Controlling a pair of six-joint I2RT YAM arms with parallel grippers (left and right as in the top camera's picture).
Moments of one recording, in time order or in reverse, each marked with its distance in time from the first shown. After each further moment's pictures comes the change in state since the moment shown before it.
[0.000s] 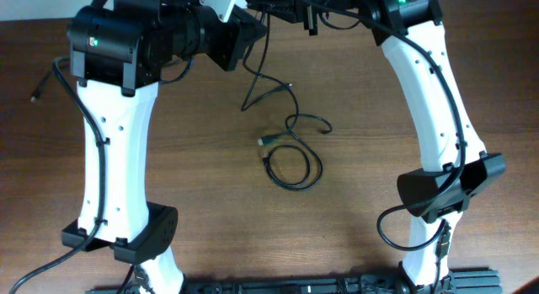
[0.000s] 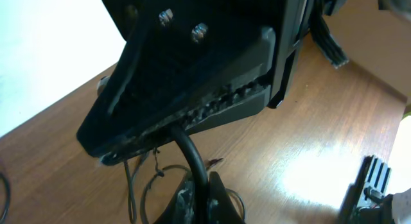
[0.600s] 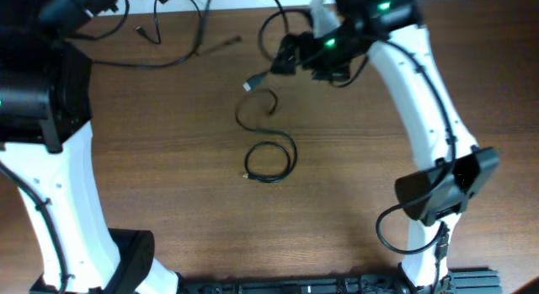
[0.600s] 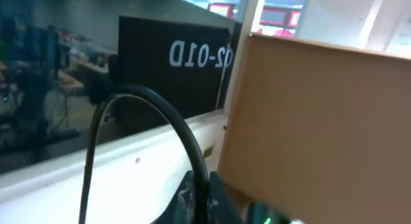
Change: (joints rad) left arm 0.179 -0.169 -0.010 0.806 0.225 -0.576; right arm 0.046 -0.009 -0.159 -0.632 0.729 -1.167
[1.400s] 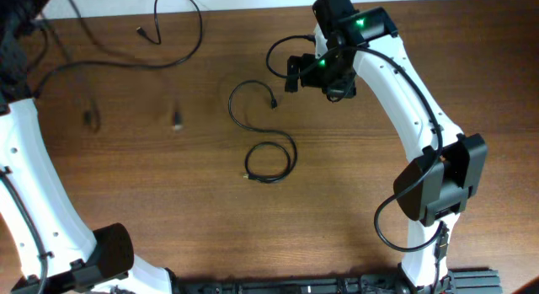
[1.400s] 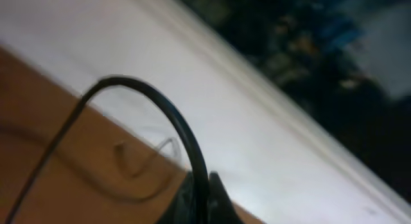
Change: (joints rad) left arm 0.380 -0.008 -0.236 -0.304 -0.536 -0.262; right arm -0.001 0.001 -0.207 0.081 0.229 0.097
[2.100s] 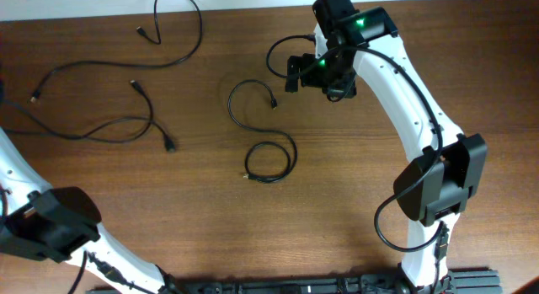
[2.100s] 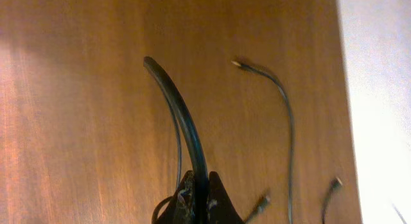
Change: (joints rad) left arm 0.318 0.286 0.000 -0.484 -0.480 -0.299; right arm 0.000 0.000 0.000 0.000 0.003 0.001
